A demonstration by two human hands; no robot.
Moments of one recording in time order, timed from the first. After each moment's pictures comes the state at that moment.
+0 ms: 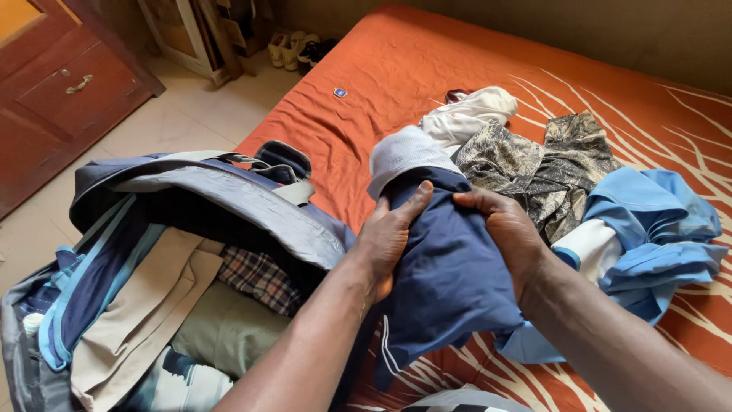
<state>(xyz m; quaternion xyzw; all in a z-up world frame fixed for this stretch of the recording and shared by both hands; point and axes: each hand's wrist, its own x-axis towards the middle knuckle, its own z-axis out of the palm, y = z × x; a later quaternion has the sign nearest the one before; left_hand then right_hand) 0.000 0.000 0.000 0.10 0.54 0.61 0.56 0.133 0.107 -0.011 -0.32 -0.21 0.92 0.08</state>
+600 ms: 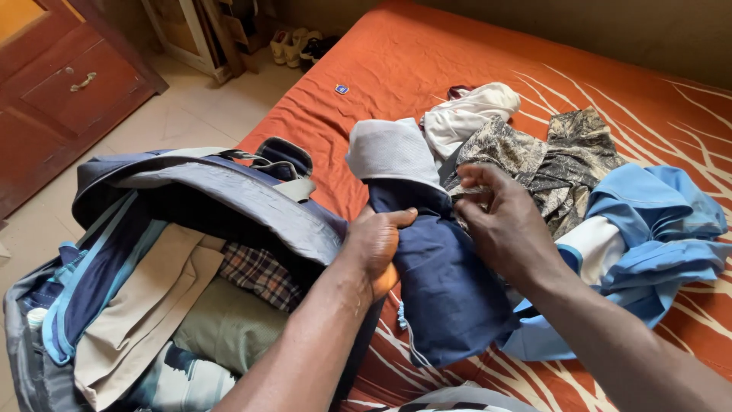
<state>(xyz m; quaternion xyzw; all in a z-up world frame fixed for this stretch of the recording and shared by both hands) -0.005 -0.003 -0.027 0.06 0.43 0.70 0.56 0.138 0.093 0.017 -0.41 -0.75 0.49 0.18</state>
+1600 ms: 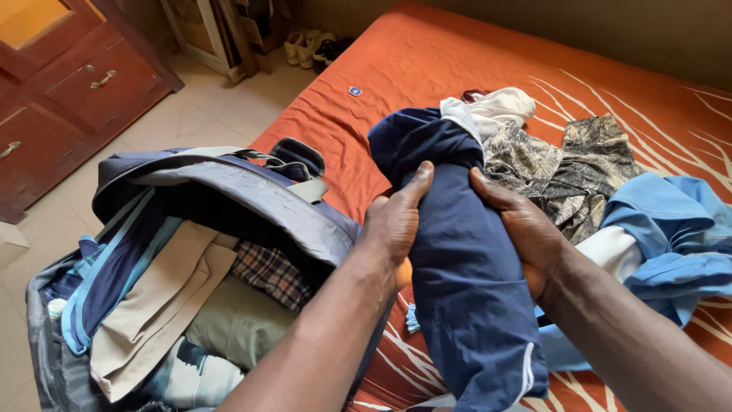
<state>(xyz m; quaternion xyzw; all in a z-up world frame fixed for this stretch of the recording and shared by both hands) -0.002 0.008 0.011 0.03 0.48 0.68 0.55 0.131 0.112 -0.005 -0.25 -0.22 0.94 0.08</state>
